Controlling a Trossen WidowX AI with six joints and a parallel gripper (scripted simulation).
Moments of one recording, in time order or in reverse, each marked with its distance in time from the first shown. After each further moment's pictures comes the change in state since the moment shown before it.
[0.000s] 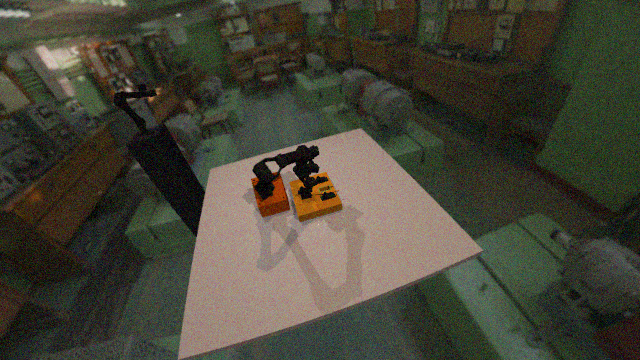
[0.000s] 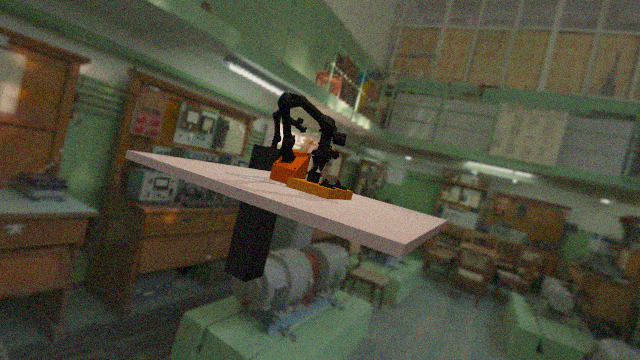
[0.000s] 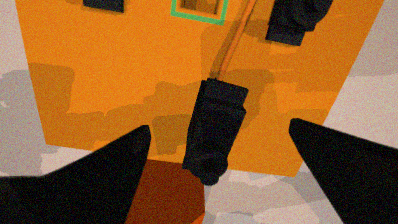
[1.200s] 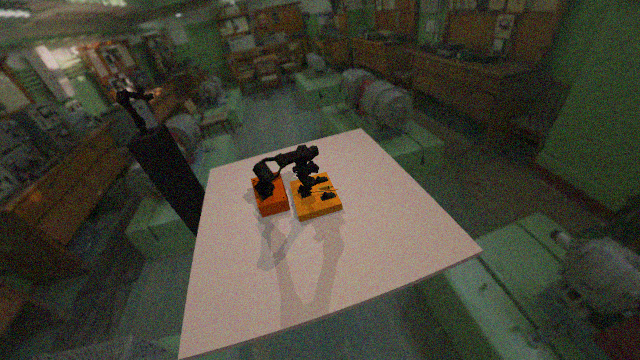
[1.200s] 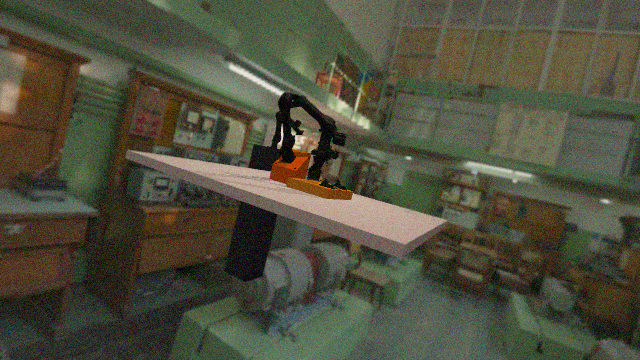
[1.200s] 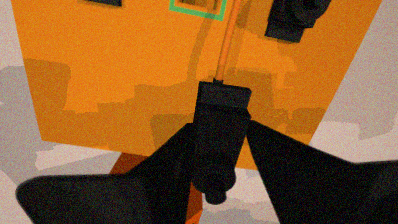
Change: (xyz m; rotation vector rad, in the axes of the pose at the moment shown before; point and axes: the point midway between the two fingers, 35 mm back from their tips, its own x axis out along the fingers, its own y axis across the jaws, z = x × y) arm -0.001 -0.001 -0.002 -0.010 0.010 -0.008
